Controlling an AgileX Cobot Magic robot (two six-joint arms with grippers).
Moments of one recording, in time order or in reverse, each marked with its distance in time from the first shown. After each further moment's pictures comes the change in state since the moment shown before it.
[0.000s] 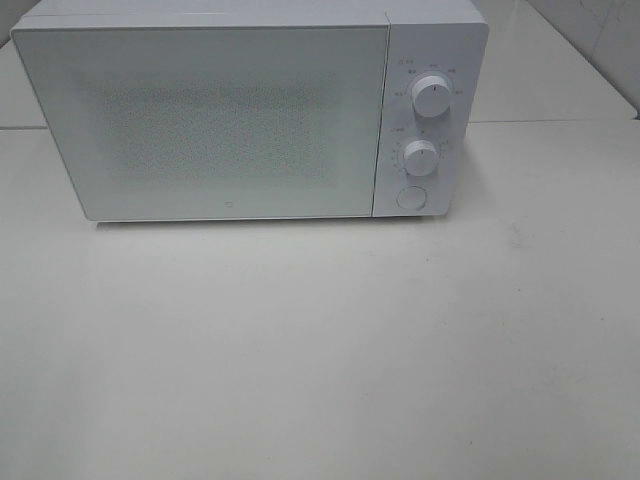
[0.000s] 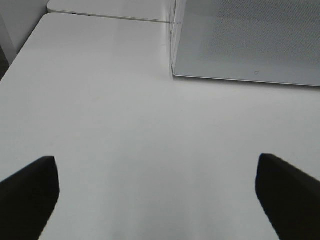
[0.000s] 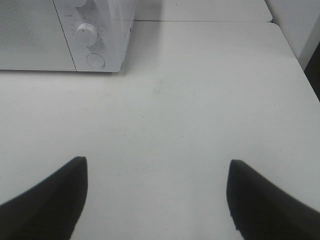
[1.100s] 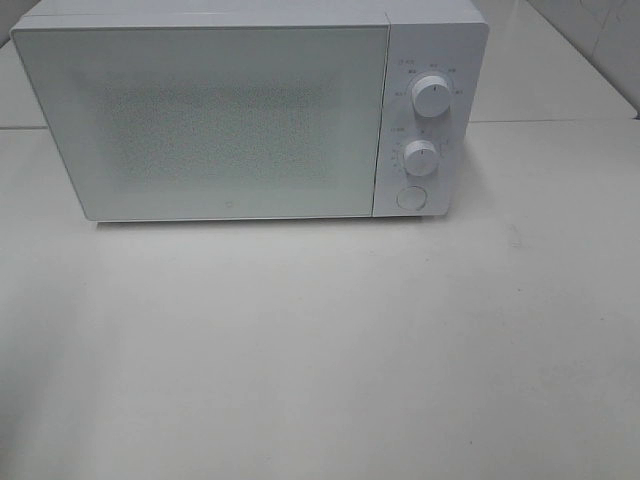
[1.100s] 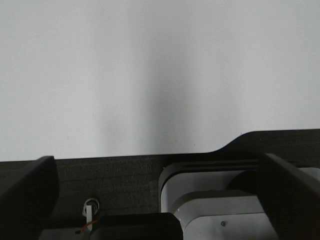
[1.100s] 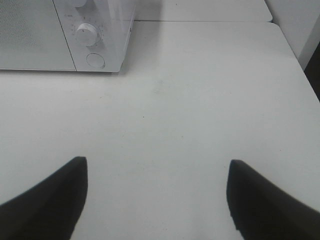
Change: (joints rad) left arm -0.103 0.729 -0.085 0.007 0.081 -0.008; right arm 0.000 0.000 0.000 0.000 0.000 0.000
